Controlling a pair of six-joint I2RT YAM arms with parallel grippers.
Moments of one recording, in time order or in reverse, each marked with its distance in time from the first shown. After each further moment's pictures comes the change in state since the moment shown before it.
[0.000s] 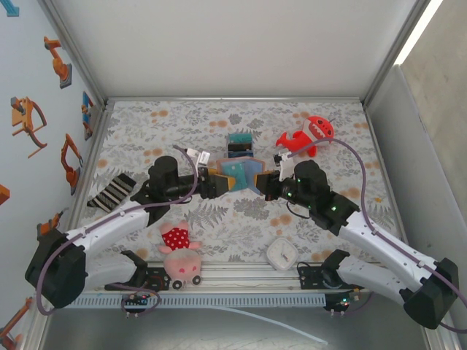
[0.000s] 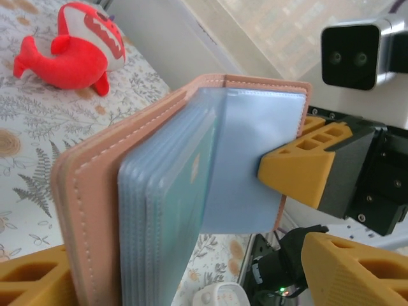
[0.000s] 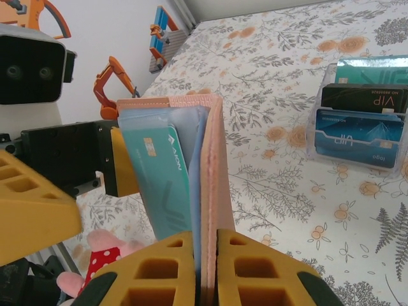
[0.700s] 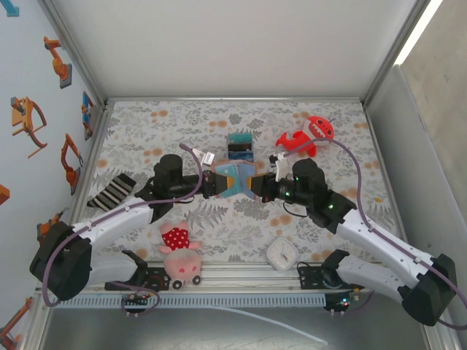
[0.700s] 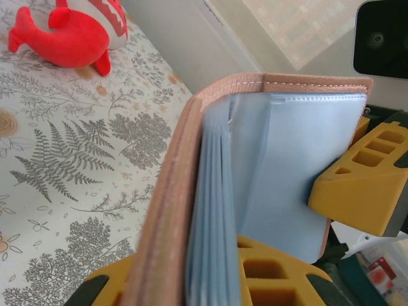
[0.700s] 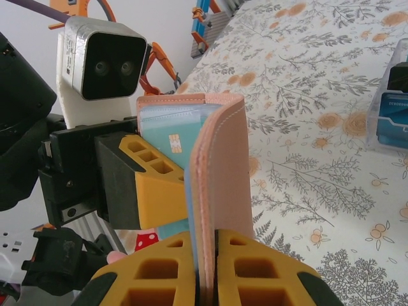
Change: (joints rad) left arm 0.000 0.051 0.014 -0.009 0.016 0.014; right arm 0.000 0.027 0.002 0.054 -0.155 0.050
